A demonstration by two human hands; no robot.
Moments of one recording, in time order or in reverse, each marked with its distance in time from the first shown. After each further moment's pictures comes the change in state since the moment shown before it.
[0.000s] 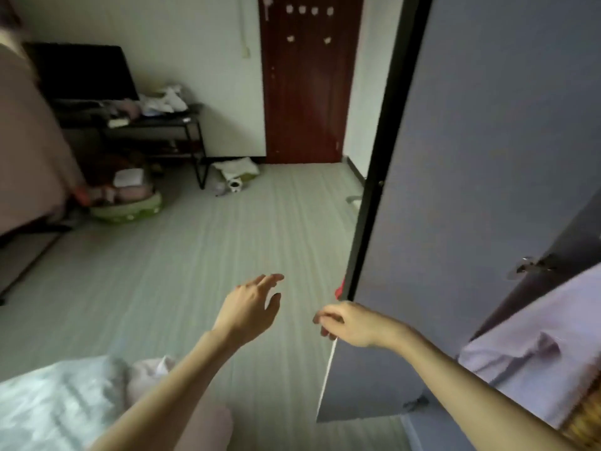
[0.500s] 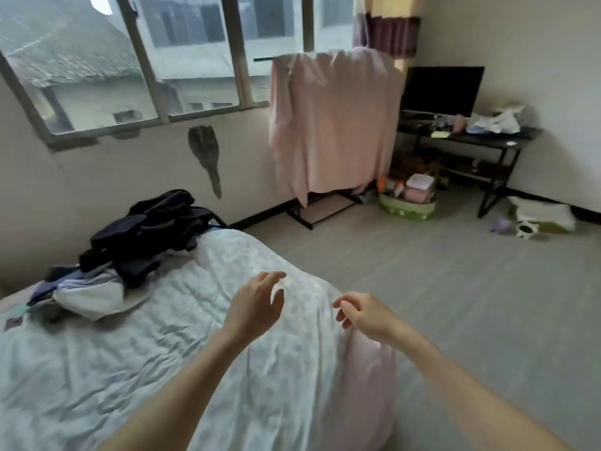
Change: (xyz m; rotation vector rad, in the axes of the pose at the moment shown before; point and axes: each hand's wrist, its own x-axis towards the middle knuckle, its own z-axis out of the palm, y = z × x) left_hand -0.307 -0.093 -0.166 0.285 0.475 -0.931; right_hand 0.065 -0.257 0.199 0.045 -0.460 -0.636
